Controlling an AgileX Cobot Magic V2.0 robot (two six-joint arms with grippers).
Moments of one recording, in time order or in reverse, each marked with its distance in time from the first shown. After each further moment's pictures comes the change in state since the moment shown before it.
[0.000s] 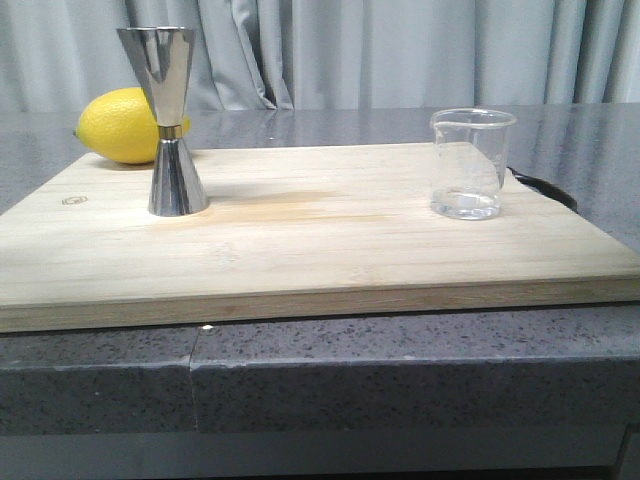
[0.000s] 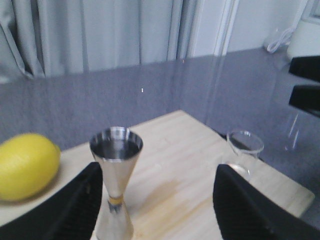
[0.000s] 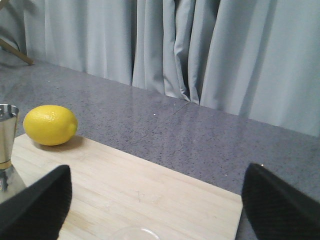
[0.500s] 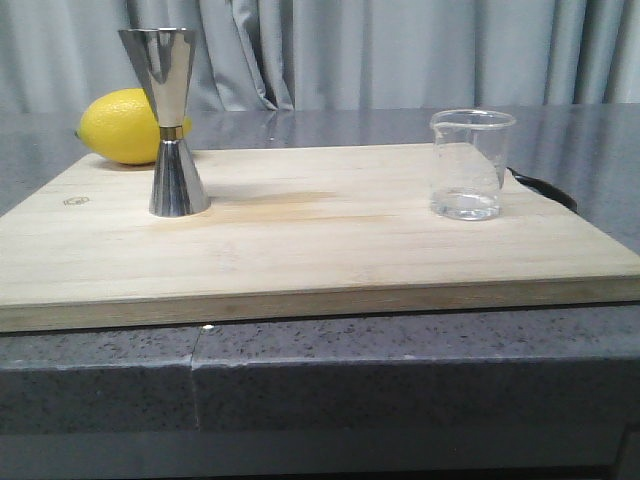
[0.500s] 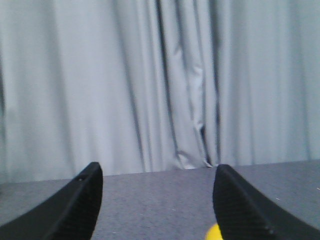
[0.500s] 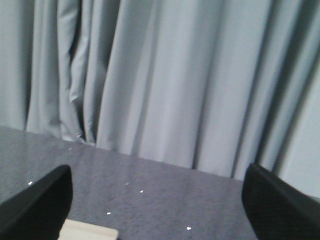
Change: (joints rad) left arm 0.560 -0.265 0.003 -0.001 0.002 0.108; right arm -0.223 -0.303 -0.026 0.338 0.156 -0.381
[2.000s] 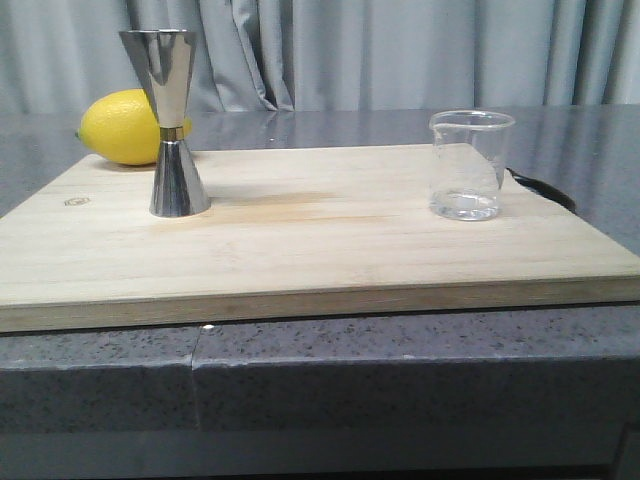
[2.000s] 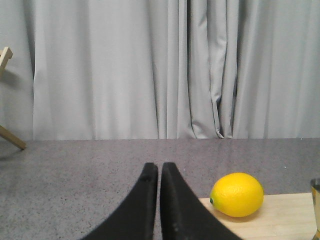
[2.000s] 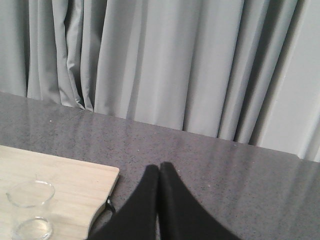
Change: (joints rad) left arm 0.117 -0.240 0.106 -0.104 0.228 0.055; right arm -0.068 -0.439 0.108 0.008 0.426 -0.013
